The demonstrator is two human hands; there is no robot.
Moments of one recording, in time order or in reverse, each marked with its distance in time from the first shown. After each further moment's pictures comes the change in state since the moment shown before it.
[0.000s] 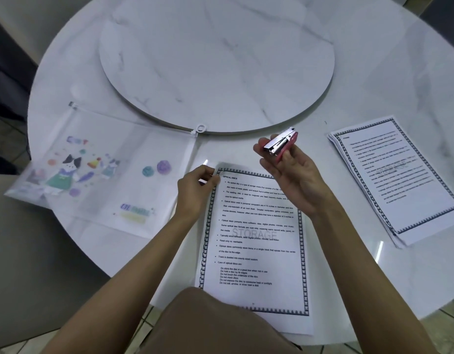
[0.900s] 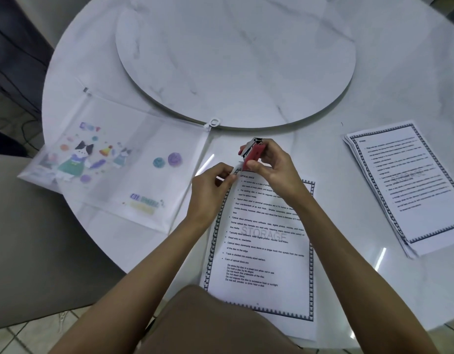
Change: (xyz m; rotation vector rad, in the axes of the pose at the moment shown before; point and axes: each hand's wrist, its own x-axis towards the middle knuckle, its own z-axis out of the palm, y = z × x) left_hand -0.021 0.013 -0.001 -0.052 -0.021 0.155; right_hand 0.030 0.032 0.023 -0.827 0.062 -0.013
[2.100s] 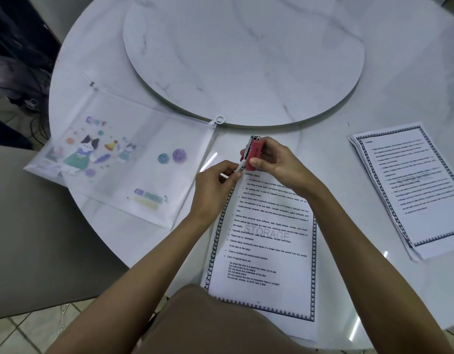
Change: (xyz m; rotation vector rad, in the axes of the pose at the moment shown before) left_hand -0.001 0.002 -0.001 -0.056 0.001 -0.009; right_hand 0.013 -0.005 -0.010 0.017 -0.231 0.115
